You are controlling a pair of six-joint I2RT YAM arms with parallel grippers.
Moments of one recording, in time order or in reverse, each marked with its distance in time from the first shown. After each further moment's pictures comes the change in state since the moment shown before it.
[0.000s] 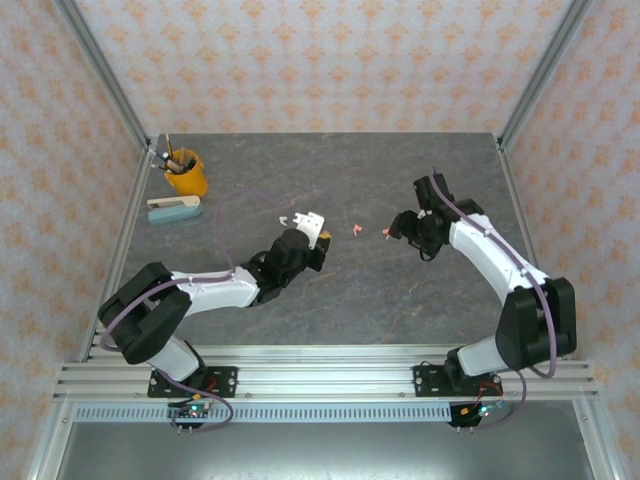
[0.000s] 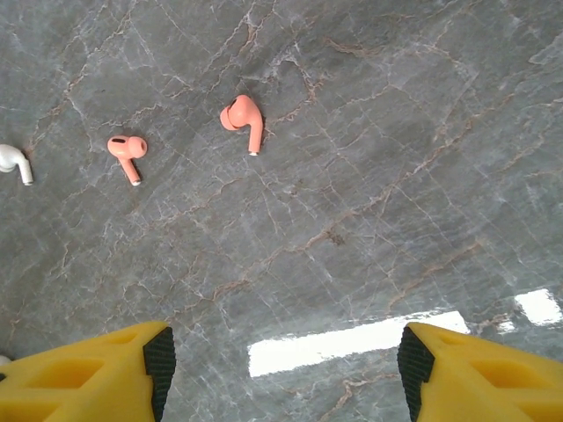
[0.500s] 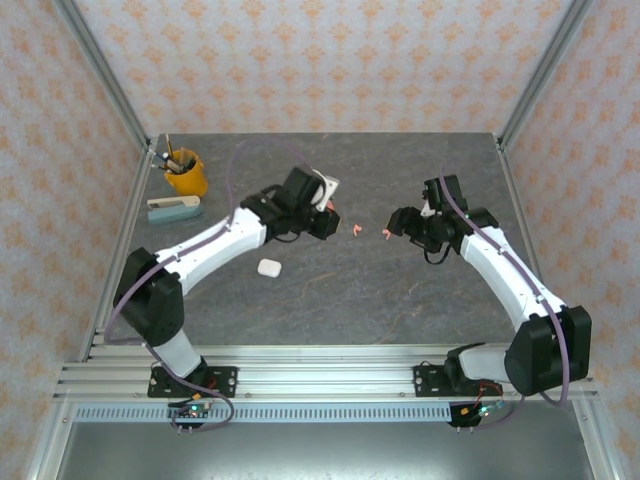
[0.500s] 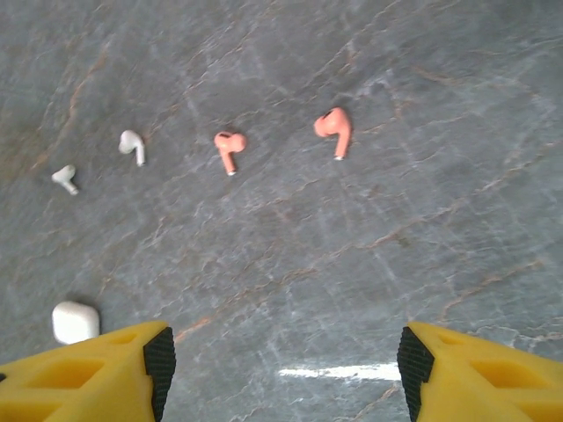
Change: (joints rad) left arm 0.089 0.105 0.654 -0.984 0.285 -0.021; right arm -0.018 -0.159 -0.057 0.064 -0.096 -0.055
